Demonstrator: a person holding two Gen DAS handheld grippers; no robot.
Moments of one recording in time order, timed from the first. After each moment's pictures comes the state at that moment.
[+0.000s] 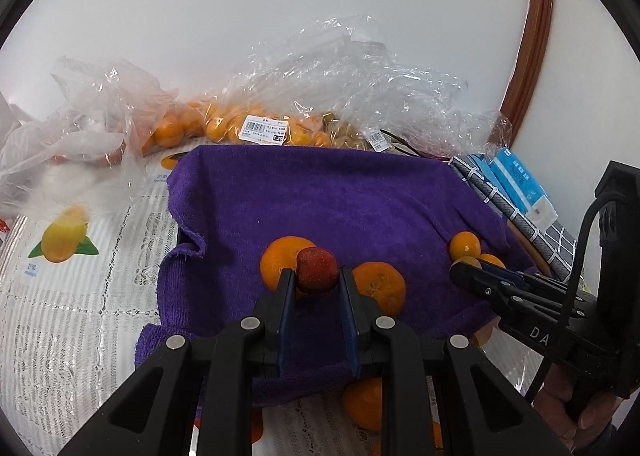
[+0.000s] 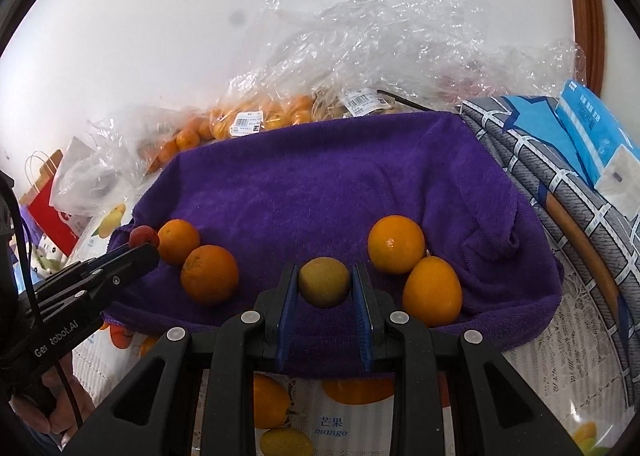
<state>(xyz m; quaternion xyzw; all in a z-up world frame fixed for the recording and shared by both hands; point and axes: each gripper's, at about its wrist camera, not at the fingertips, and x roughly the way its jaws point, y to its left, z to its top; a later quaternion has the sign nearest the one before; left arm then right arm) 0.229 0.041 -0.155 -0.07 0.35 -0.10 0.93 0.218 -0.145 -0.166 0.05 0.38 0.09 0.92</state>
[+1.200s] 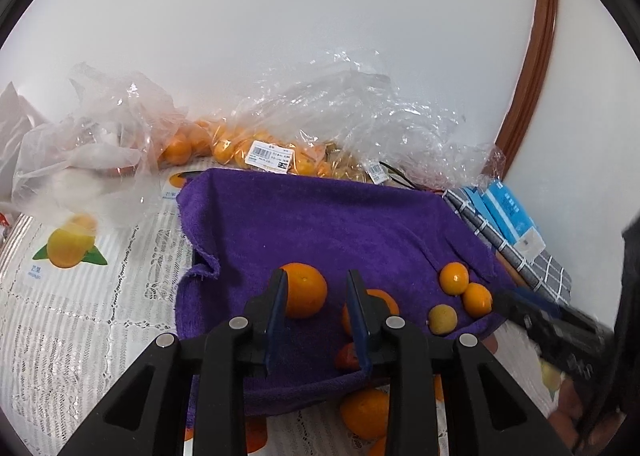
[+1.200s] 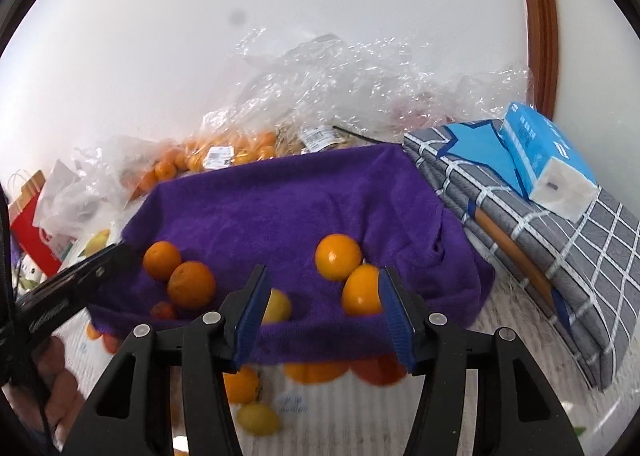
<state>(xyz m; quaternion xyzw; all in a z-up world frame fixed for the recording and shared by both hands) 0.222 0.060 -0.141 -0.11 0.31 -0.11 0.94 0.175 -0.163 -0.138 0.04 0.34 0.04 0.94</state>
